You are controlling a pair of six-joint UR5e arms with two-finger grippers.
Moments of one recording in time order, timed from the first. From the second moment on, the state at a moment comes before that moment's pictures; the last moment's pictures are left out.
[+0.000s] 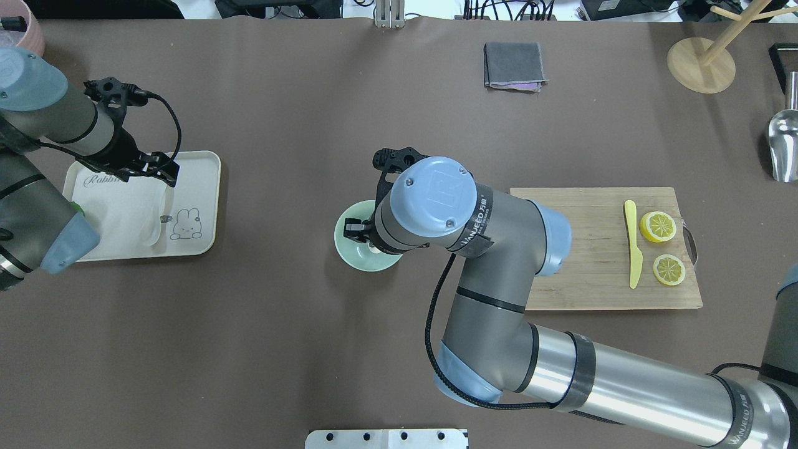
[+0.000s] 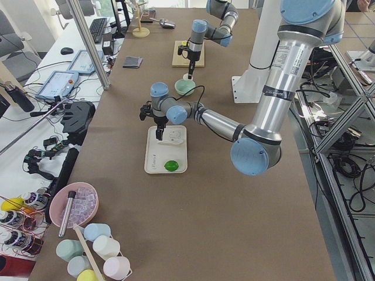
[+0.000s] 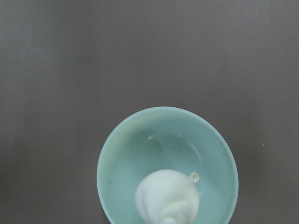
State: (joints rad) left arm -0.91 -1.87 -1.61 -1.85 -2.10 -0.76; right arm 0.43 -0.82 1.66 -1.42 1.75 1.40
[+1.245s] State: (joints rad) left arm -0.83 -1.78 -1.61 -2.00 -2.10 -0.87; right arm 0.53 -0.97 1.80 -1.43 1.84 1.39
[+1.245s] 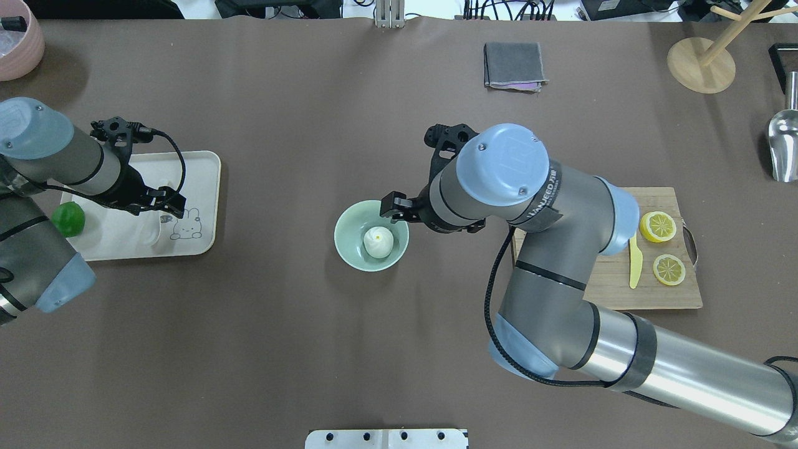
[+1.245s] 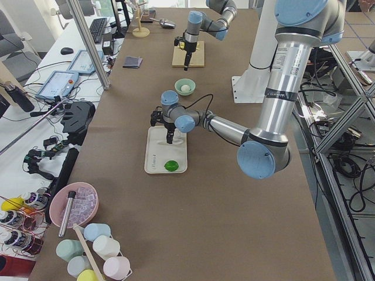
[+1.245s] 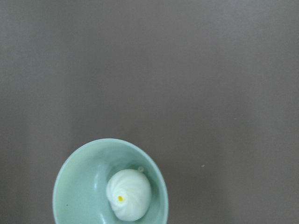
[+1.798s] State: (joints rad) left arm -0.83 -1.80 -1.56 -2.00 -2.10 -0.87; right arm 0.56 -1.02 1.82 -1.42 1.85 1.37
